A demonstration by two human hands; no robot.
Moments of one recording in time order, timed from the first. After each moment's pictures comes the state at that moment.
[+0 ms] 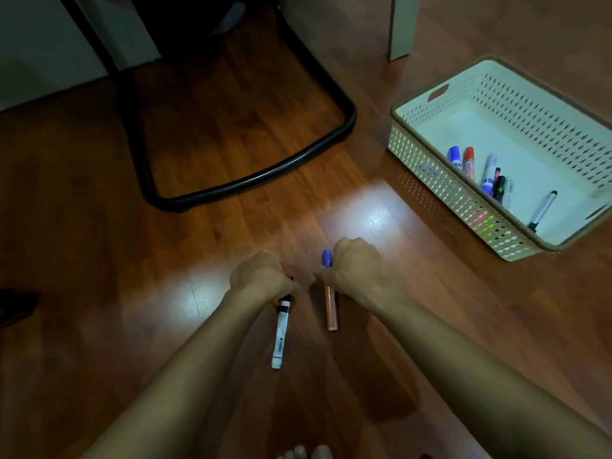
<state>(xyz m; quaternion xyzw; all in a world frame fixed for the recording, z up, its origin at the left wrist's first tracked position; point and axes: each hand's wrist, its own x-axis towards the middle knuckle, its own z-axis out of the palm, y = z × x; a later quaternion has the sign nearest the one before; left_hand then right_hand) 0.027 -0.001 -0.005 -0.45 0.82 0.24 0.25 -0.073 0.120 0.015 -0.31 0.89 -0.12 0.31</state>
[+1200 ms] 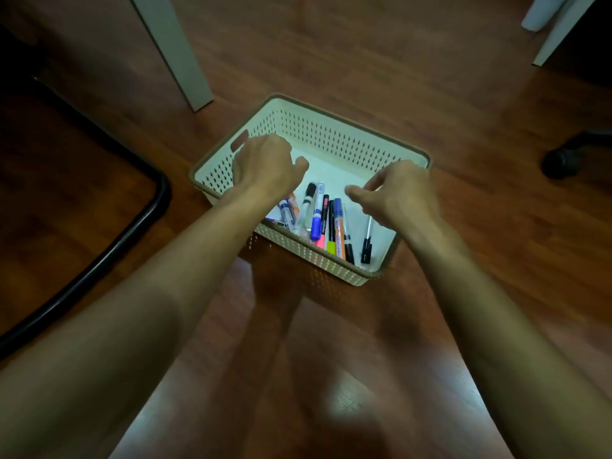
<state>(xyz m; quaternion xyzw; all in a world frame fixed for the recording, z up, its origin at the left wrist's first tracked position) -0.309 0.111 0.075 -0.13 0.97 0.19 -0.05 -0.305 0.294 0.075 0.02 0.96 -0.28 0.03</state>
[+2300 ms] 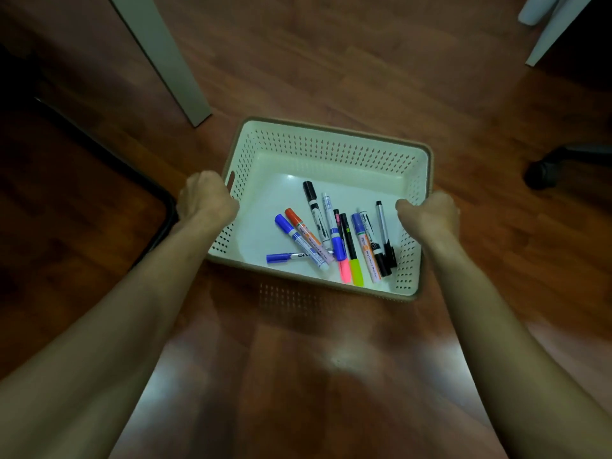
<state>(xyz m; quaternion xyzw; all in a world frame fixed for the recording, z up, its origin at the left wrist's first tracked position) -0.302 0.043 0.098 -0.30 0.94 0.17 0.06 -0.328 0.329 0.097 0.24 0.89 -0.37 0.08</state>
